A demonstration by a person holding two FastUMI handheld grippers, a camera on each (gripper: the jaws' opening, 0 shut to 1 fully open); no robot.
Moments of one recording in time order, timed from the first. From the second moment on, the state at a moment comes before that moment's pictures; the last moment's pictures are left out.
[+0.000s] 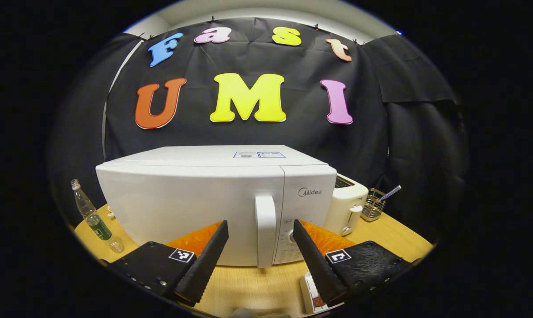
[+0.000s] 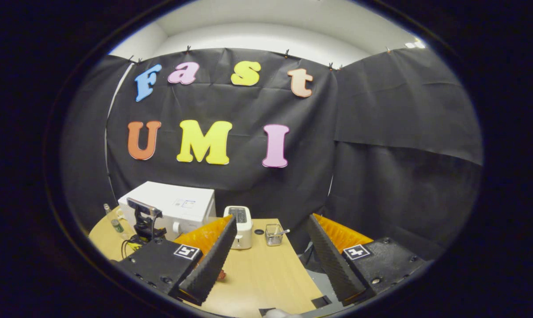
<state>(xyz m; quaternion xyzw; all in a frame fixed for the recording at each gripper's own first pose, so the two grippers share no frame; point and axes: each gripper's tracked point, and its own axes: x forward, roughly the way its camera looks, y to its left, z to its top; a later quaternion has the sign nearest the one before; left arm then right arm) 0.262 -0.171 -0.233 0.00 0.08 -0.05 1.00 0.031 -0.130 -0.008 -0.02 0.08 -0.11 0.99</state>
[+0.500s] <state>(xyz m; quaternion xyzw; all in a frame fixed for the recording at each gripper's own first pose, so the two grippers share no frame) 0.278 -0.181 -0.245 -0.02 0.07 -0.04 1.00 0.038 -0.140 -0.026 -0.01 0.10 -0.10 0.99</state>
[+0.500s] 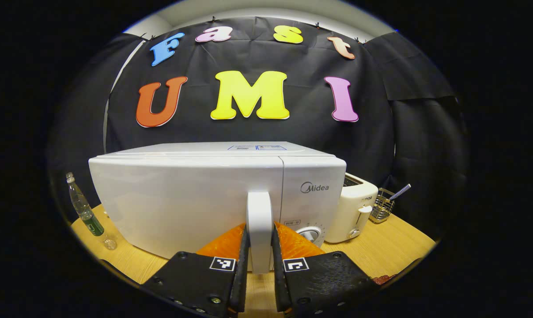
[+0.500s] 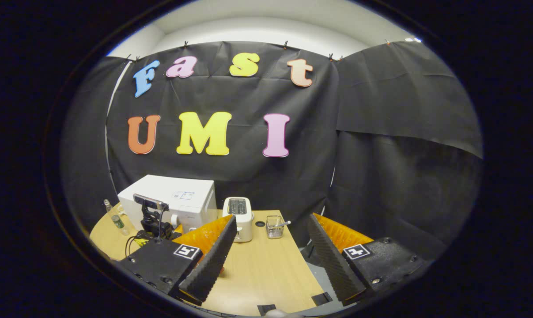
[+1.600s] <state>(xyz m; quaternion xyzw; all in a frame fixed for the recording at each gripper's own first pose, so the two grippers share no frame) 0.176 -0.150 -0.253 0.03 0.09 -0.07 0.99 0.055 -0.087 -0.030 -0.03 0.10 -0.01 0.99</state>
